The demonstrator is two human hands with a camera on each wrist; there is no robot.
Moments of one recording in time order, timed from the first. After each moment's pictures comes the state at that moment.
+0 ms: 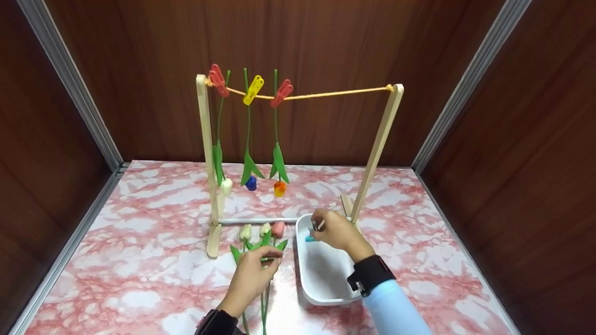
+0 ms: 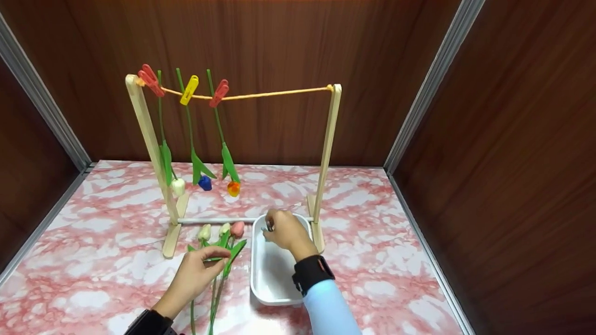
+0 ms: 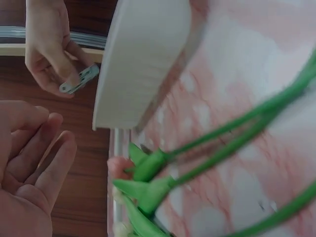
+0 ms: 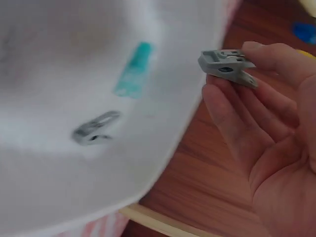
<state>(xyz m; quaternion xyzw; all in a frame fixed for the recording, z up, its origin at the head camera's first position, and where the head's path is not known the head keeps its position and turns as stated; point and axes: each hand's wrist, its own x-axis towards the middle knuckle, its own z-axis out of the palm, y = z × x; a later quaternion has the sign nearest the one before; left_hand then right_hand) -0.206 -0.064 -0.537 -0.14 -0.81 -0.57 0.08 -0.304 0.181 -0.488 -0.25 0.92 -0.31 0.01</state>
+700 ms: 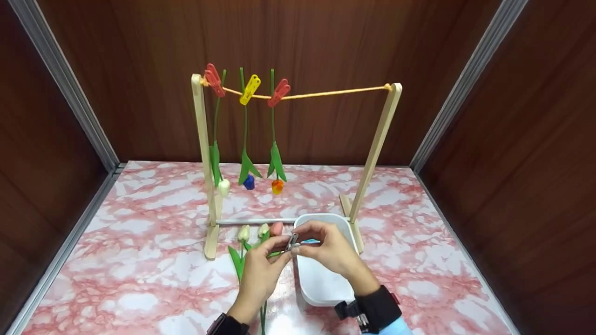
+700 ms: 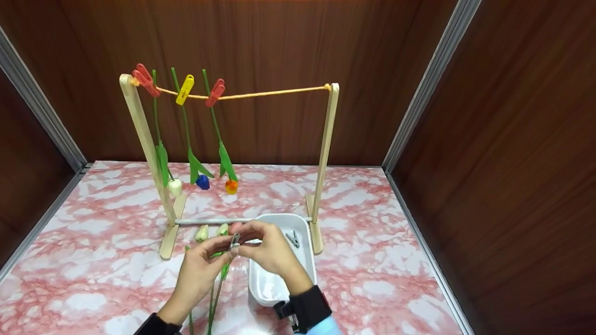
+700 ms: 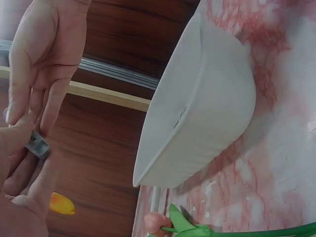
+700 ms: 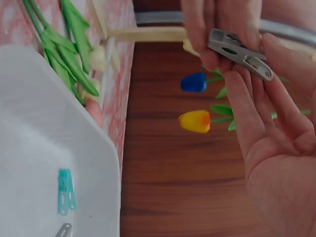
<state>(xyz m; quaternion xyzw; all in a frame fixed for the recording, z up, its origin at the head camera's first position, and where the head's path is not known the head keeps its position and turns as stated) -0.195 -0.033 -0.503 -0.11 -0.71 -0.69 0.12 -0.235 0.155 -0.457 -0.25 0.75 -0.61 0.07</state>
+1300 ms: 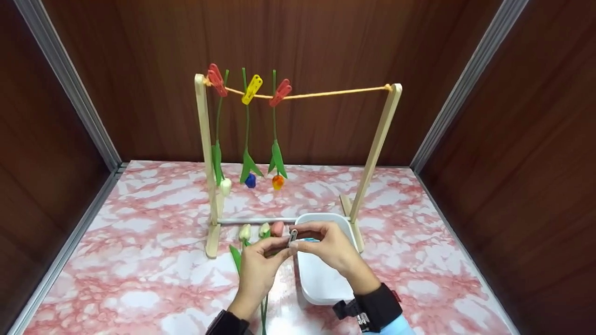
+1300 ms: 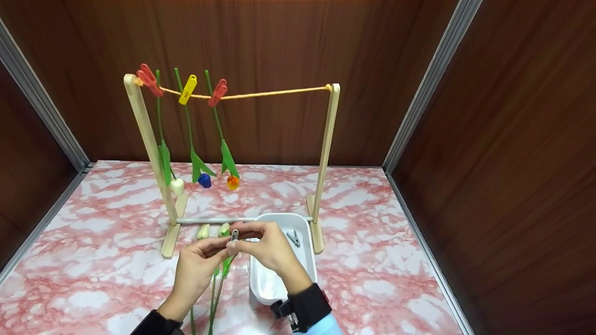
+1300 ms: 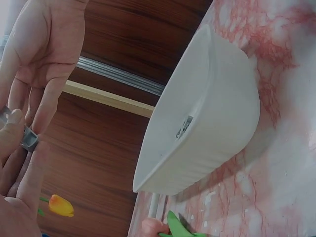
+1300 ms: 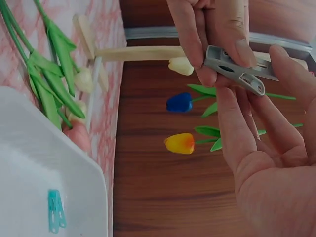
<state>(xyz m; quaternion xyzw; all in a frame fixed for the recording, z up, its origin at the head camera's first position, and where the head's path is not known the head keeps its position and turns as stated) -0.191 -0.035 -0.498 -0.08 -0.68 -0.72 0.13 -0.227 0.148 -0.445 -0.20 0.75 -0.62 0.08</state>
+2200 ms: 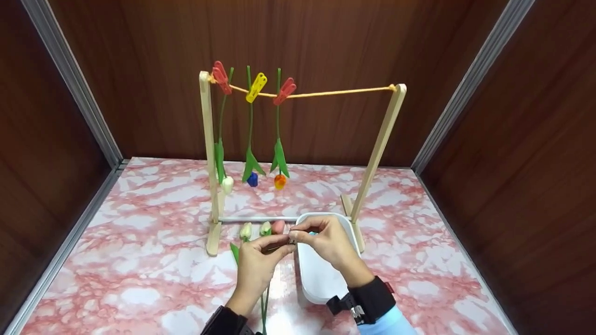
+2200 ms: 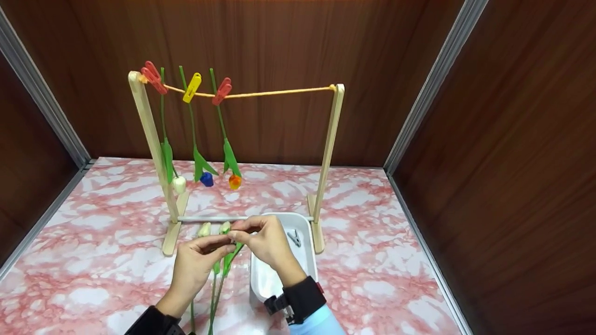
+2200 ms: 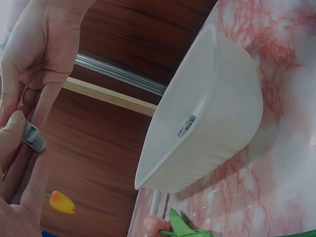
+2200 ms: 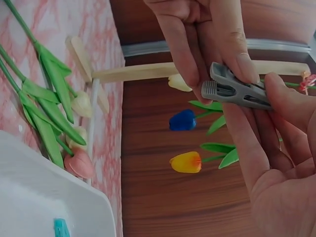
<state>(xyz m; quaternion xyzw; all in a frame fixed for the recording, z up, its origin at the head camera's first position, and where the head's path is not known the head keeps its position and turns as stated) -0.195 -0.041 -0.496 -0.07 -0.66 -0.74 0.13 -0.236 0.134 -0.445 -0.21 0.77 -0.60 -0.01</state>
